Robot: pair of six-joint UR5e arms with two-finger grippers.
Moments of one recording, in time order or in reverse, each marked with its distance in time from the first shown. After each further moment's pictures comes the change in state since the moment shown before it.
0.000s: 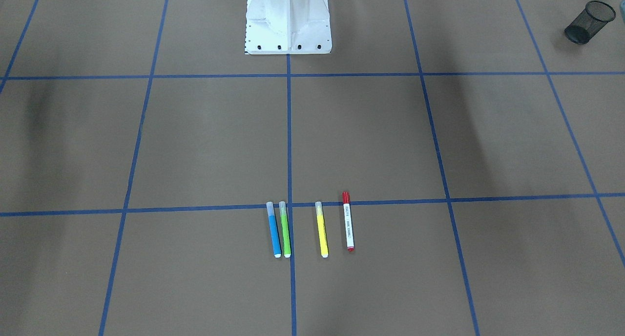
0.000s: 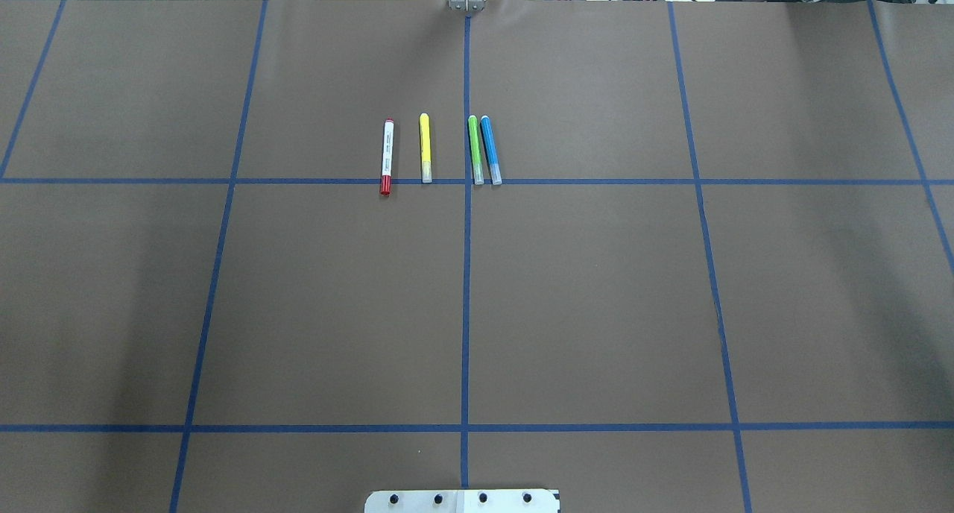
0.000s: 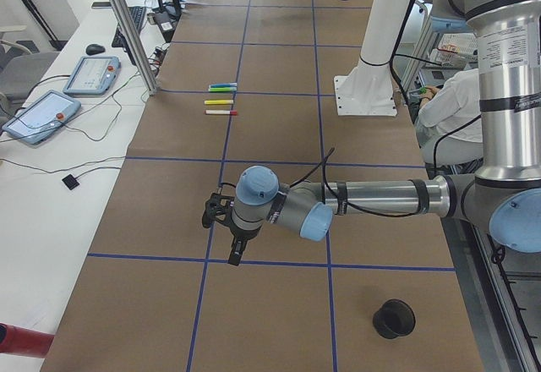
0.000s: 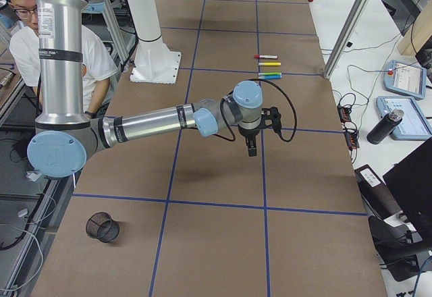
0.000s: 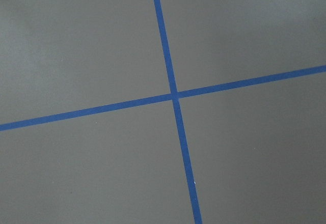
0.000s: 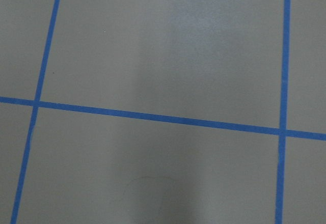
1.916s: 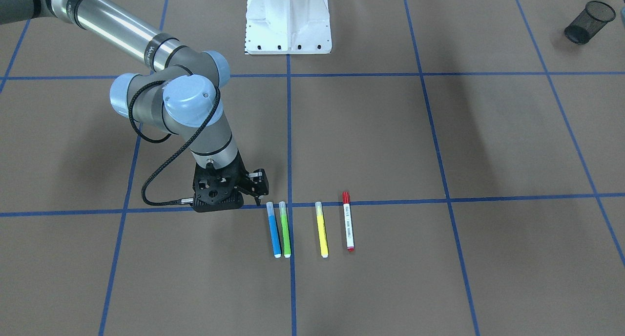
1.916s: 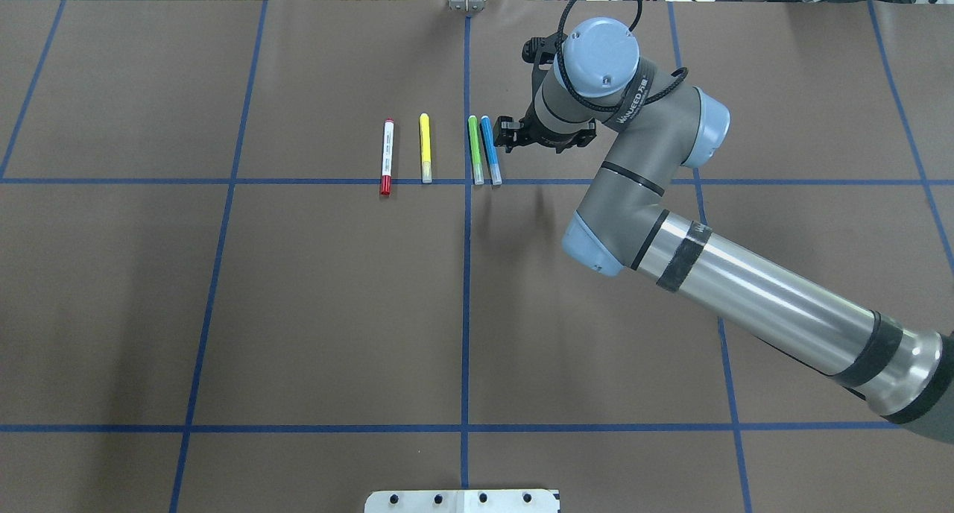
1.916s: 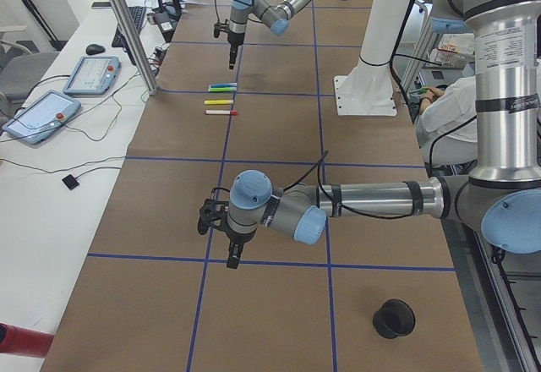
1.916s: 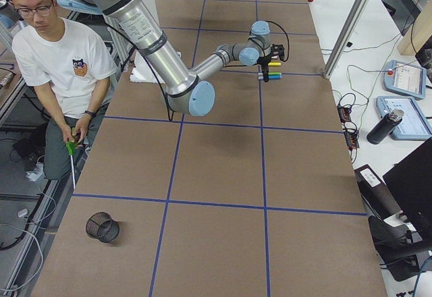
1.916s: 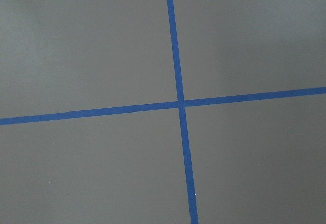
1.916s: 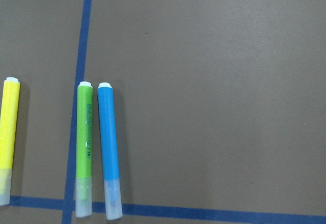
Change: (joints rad) left arm 0.003 -0.024 0.042 -0.004 -0.001 -0.083; right arm -0.606 0.804 -0.560 0.139 -0.525 0.682
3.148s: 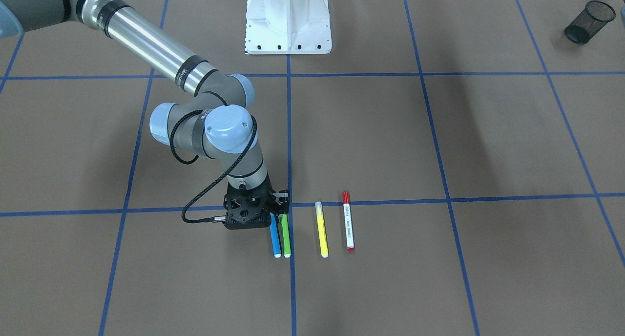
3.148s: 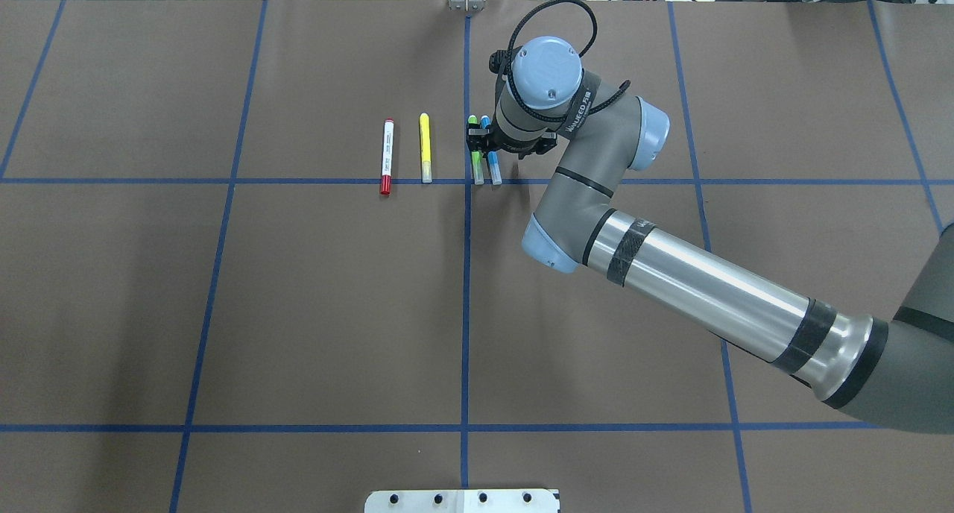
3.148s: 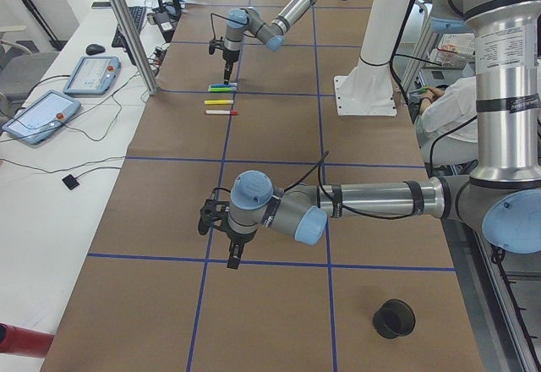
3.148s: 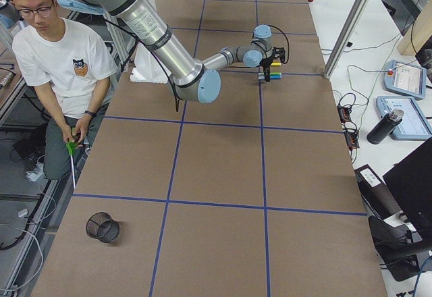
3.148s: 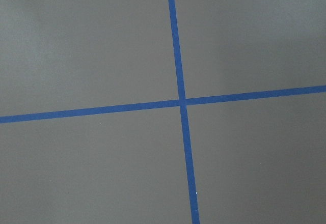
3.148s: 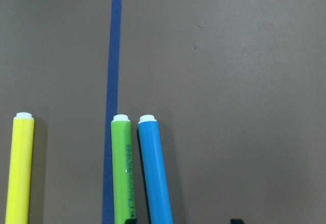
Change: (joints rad) left arm 0.000 0.002 -0.002 -0.001 0.000 0.001; right arm -0.037 0.122 -0.229 0.096 -0.026 0.049
